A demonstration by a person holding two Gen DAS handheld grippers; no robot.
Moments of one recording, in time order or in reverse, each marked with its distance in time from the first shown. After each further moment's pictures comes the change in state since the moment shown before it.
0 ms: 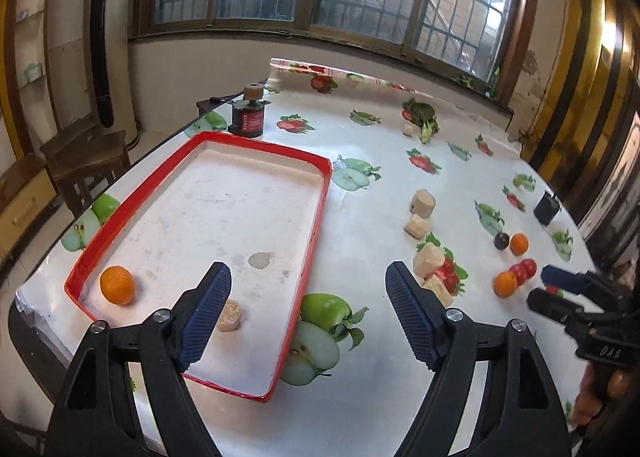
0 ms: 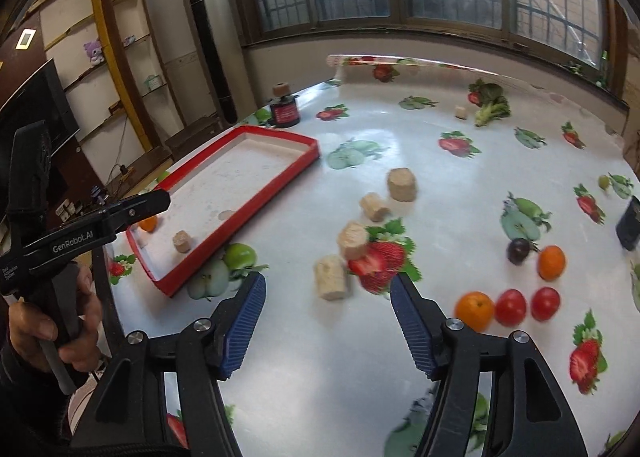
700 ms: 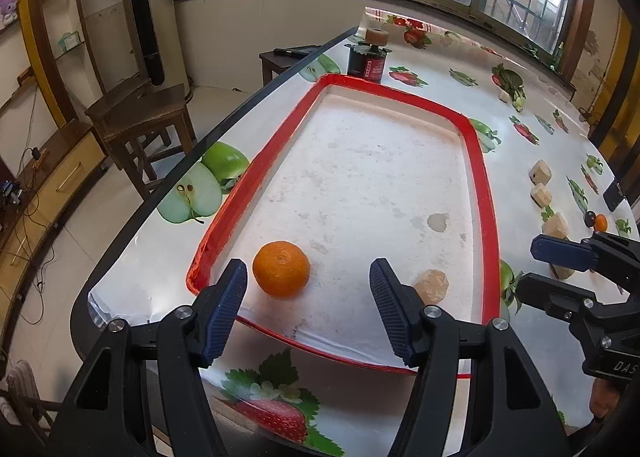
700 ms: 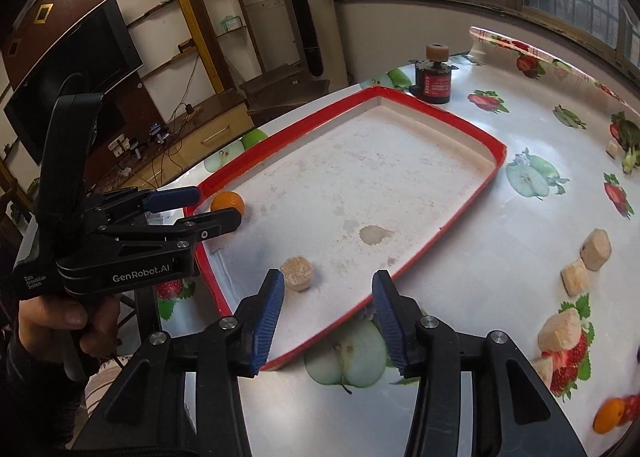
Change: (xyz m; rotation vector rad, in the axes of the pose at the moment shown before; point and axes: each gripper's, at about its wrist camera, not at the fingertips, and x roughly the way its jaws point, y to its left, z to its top) left arm 0.025 0.127 -0.009 -0.058 0.170 0.168; right arm 0.115 0.149 0.041 -0.212 0.156 0.243
